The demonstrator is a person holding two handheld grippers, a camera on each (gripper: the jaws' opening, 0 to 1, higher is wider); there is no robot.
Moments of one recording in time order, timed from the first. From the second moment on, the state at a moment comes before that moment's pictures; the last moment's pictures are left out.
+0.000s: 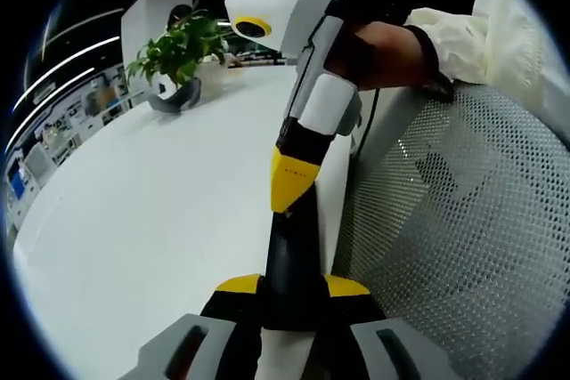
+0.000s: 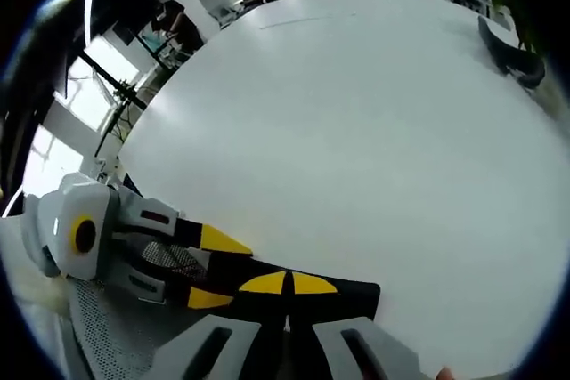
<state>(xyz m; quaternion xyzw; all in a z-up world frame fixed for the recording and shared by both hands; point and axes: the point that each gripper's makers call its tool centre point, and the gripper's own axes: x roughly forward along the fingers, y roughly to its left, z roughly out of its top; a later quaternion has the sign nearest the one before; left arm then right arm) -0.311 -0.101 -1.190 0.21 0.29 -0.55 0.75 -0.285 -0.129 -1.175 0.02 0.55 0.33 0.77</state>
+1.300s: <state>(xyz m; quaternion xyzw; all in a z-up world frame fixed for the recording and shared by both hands) -0.312 -0.102 -1.189 0.21 0.29 -0.55 0.76 -0.285 -0.126 -1.182 0.06 0.57 0.32 0.75</state>
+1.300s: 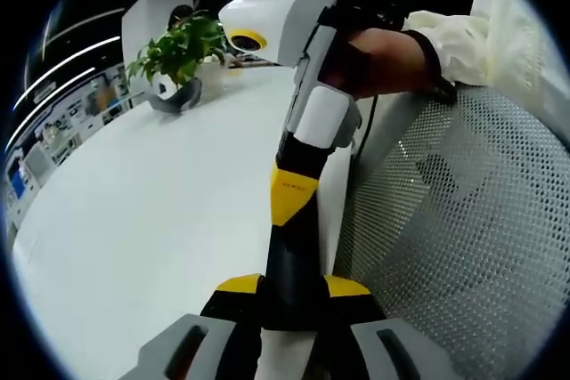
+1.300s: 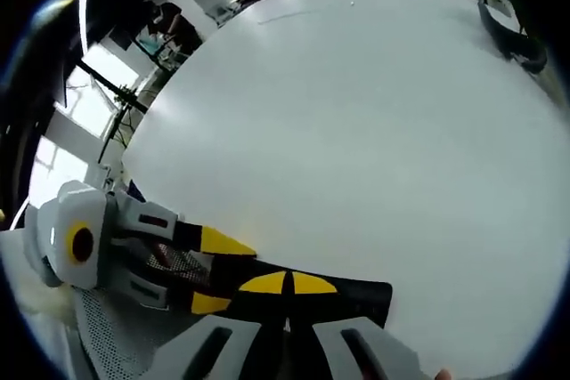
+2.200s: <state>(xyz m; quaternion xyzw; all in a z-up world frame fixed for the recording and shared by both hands) -0.312 -0.102 -1.190 0.21 0.29 -0.55 0.76 -0.294 -0.130 -1.182 0.07 0.60 0.31 0.73</state>
